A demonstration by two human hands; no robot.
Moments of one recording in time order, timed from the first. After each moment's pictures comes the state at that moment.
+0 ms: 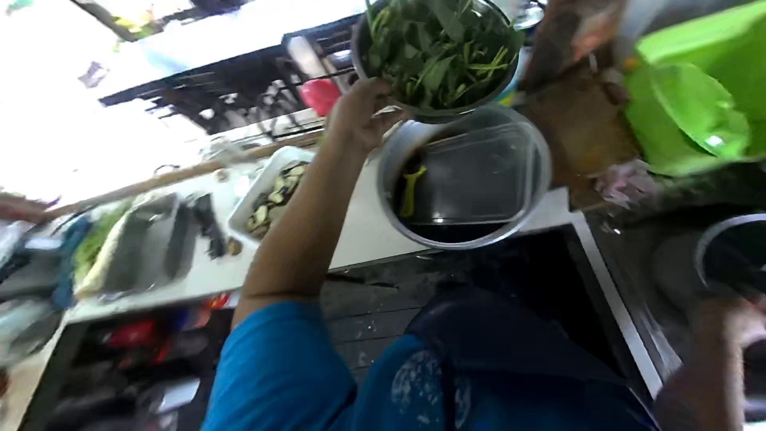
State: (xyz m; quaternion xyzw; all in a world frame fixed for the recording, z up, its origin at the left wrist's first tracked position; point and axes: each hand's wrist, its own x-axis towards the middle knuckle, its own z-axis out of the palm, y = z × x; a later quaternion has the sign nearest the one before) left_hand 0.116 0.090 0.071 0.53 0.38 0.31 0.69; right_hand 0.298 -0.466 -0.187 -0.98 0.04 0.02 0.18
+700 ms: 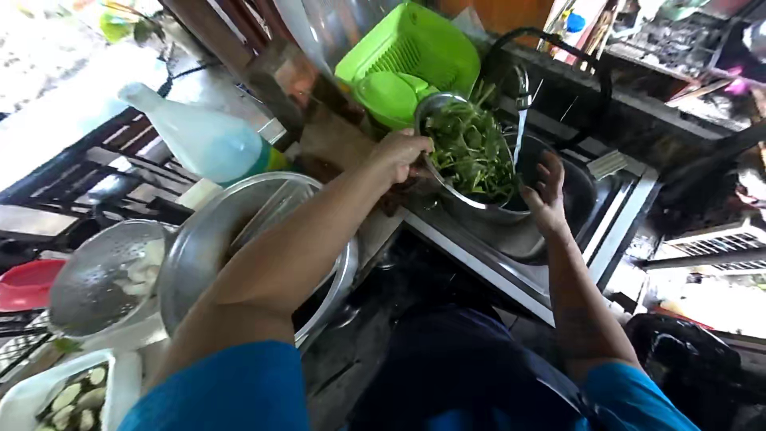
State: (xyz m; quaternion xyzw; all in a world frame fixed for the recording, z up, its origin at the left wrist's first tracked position) left_hand 0.358 -0.229 0.010 0.76 0.16 -0.17 0.61; right_hand 0.306 -0.509 -0.142 -0.81 -0.07 -0.11 0.58
